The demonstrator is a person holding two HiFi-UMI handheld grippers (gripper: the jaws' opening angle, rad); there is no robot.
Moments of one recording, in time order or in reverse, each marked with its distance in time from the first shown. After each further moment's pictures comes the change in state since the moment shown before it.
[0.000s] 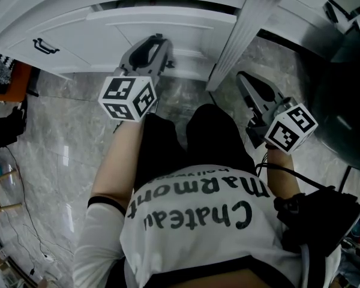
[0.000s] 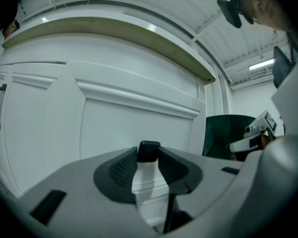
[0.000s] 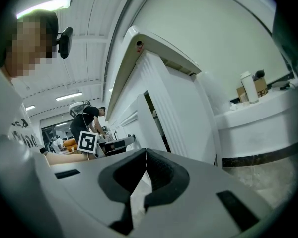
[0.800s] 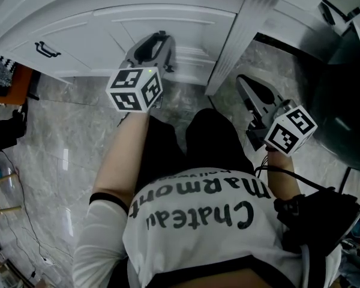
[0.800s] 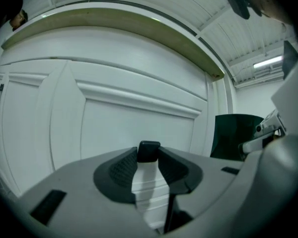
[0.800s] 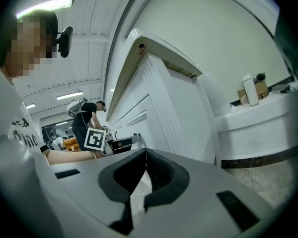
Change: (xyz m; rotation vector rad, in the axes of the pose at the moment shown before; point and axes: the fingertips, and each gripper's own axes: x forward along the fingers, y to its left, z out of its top) left arm 0.021 0.009 0.003 -0.005 0.018 0.038; right arm 0.000 0.003 0.004 -0.014 -0.002 0.000
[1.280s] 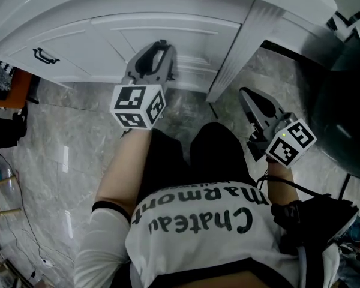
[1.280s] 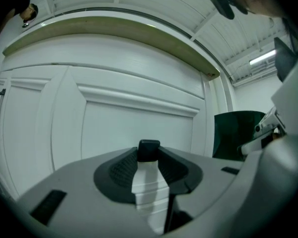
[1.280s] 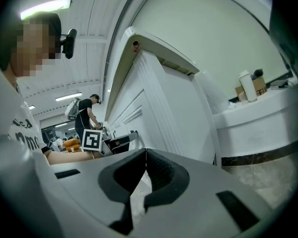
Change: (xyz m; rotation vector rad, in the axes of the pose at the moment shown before) left arm 0.000 -0.007 0.002 0.039 -0.057 0.021; right arm -0.005 -0.013 -0.011 0.027 0.003 -0.003
